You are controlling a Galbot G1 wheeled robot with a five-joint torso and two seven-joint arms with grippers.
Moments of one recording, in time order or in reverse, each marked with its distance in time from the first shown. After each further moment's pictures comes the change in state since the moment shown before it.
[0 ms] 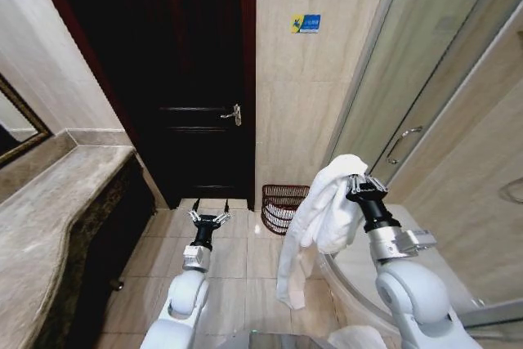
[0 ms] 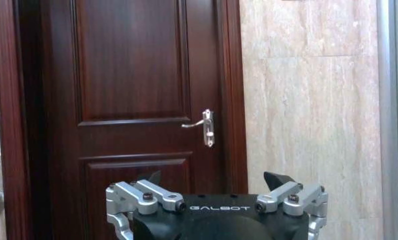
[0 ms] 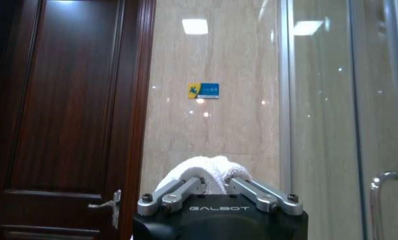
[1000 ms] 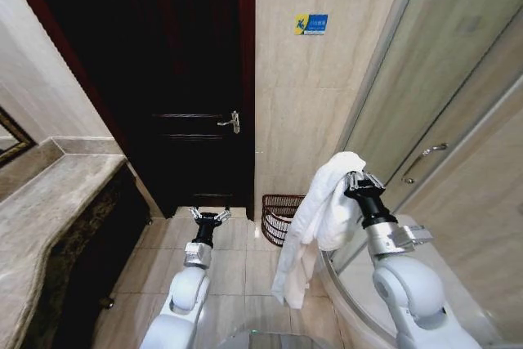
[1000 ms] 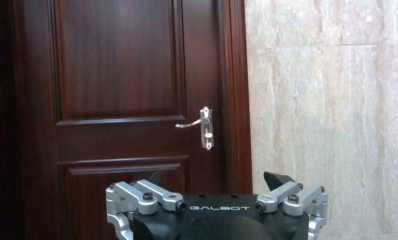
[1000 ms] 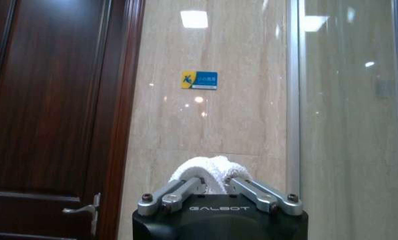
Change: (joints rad) left arm -0.036 -0.002 0.009 0.022 -0.003 0.016 0.003; right arm 0.038 0.007 -0.001 -0.025 -0.023 -0.008 -0.007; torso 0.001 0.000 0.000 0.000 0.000
